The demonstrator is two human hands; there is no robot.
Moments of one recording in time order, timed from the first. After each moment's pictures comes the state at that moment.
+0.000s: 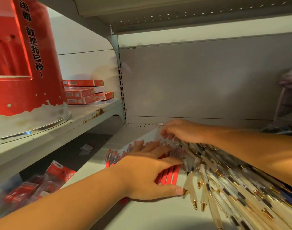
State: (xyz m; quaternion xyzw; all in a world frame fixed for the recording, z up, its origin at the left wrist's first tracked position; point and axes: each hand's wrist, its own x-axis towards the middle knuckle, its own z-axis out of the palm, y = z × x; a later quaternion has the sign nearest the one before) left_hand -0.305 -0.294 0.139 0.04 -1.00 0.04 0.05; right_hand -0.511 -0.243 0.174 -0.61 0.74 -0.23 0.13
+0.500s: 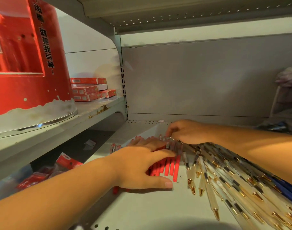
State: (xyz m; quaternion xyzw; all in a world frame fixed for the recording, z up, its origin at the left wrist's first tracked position) left_hand -0.280 -0.296 0.152 0.05 -1.00 -0.01 0.00; right_hand -0.499 -0.223 0.173 -0.61 0.77 -0.17 0.12
